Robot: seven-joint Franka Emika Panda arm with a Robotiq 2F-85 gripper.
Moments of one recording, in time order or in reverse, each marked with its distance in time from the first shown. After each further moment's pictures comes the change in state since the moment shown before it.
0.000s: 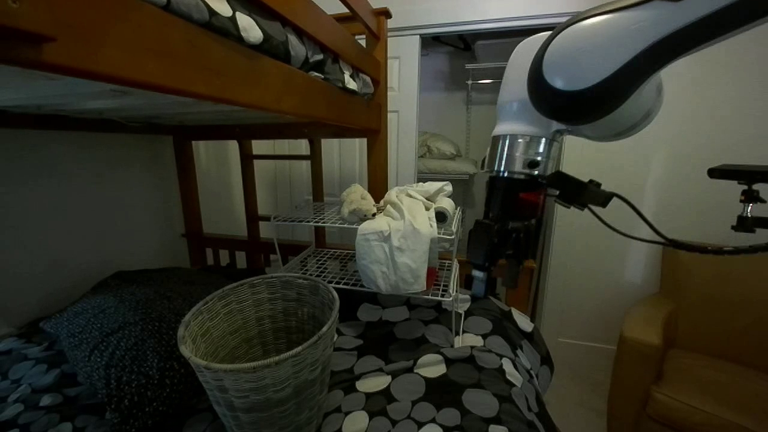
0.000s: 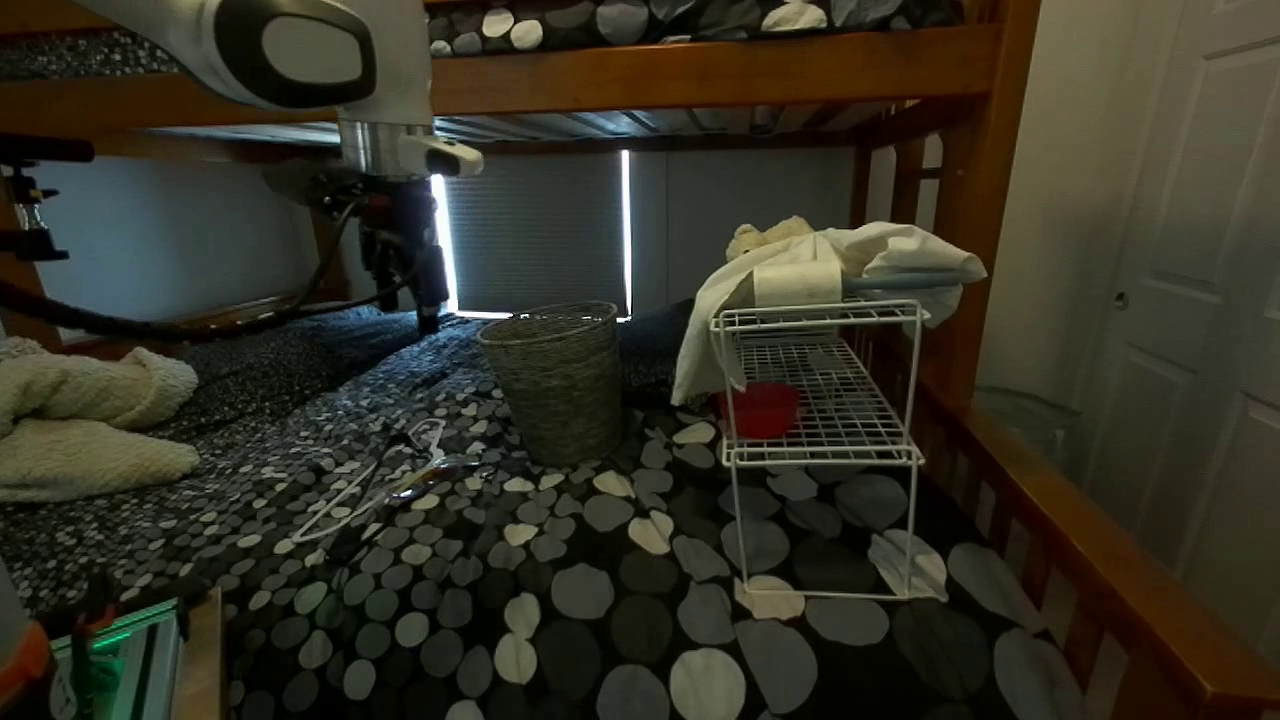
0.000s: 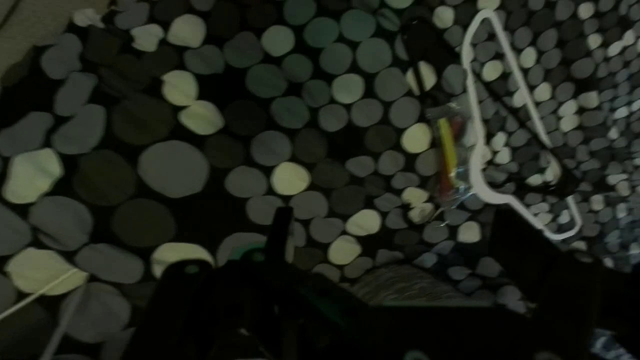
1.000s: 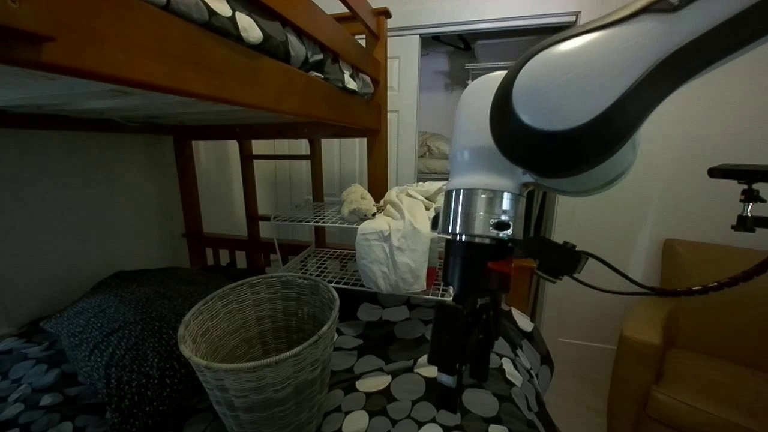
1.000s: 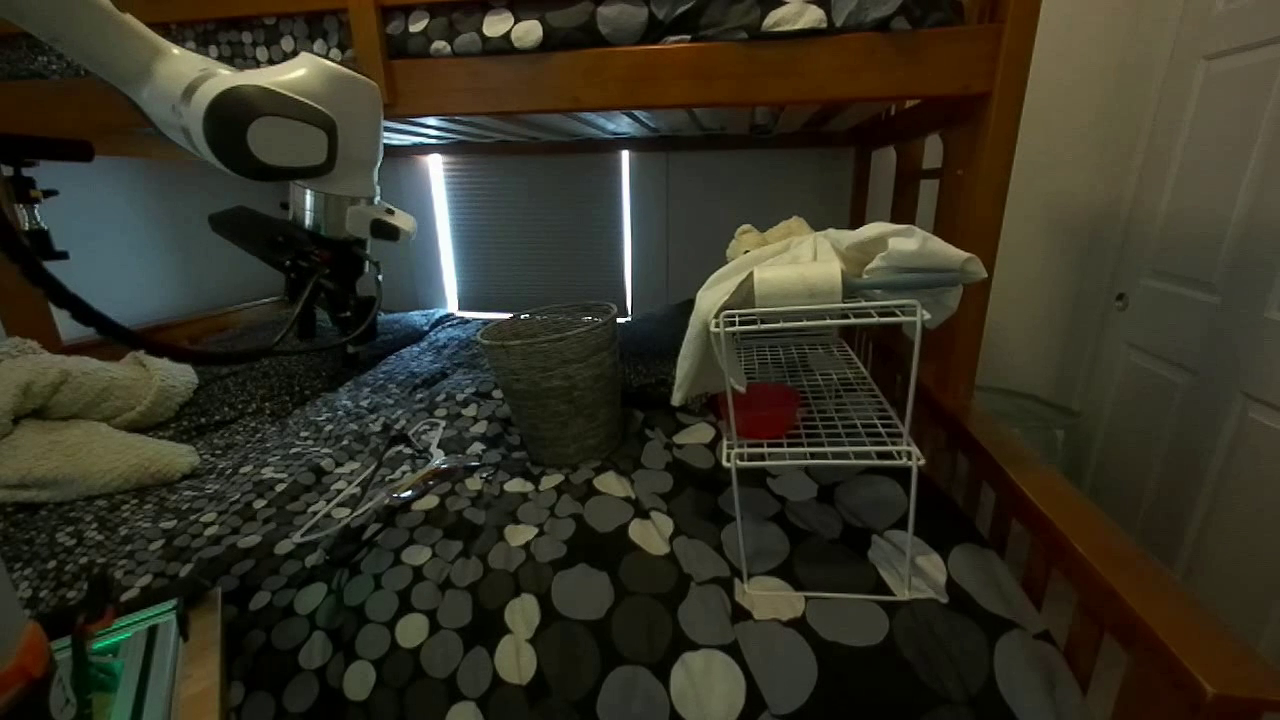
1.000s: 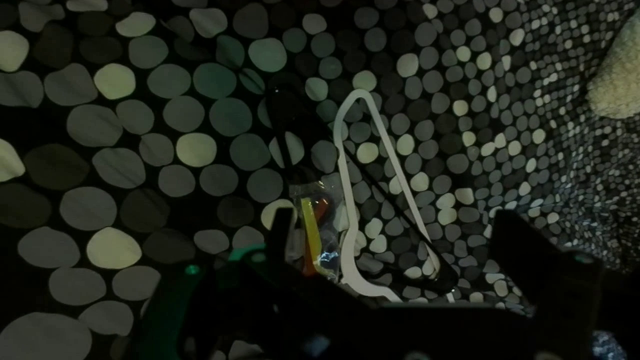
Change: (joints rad) arm 0.172 0.143 0.130 -0.022 0.207 0.084 -0.029
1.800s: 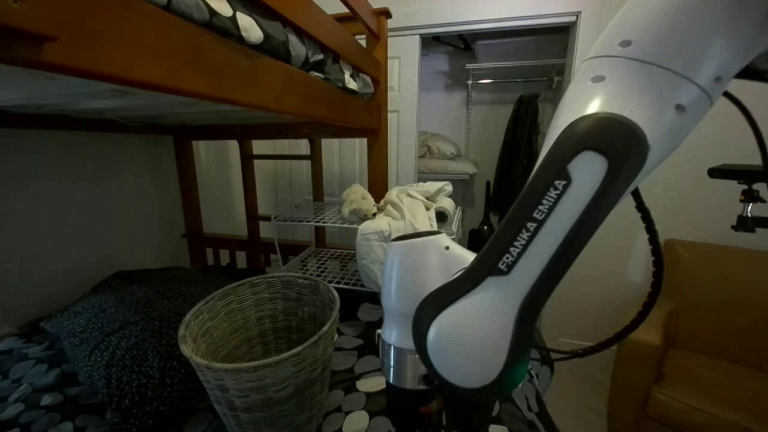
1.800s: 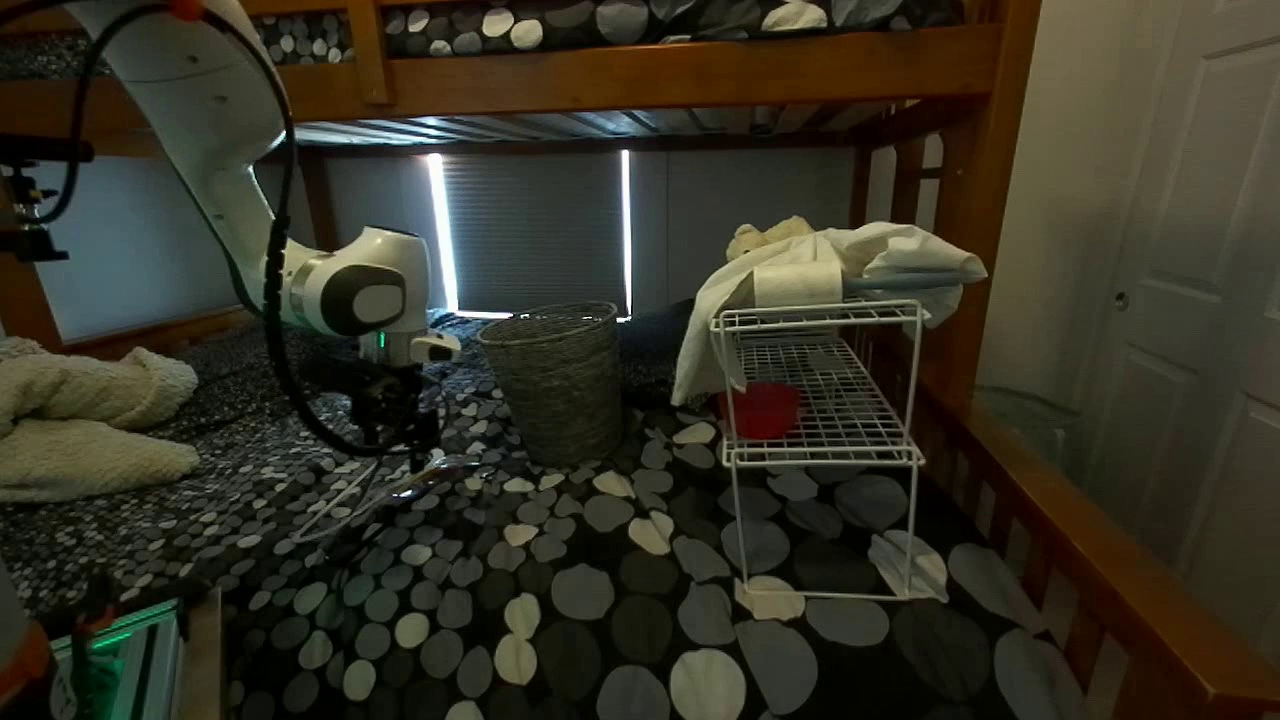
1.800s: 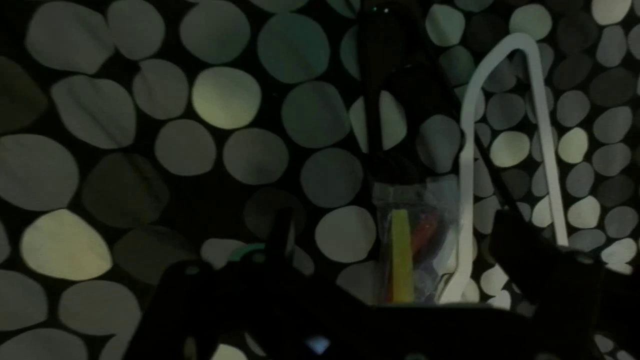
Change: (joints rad) arm -0.034 0.612 0.088 0.102 -0.317 0.482 0.096
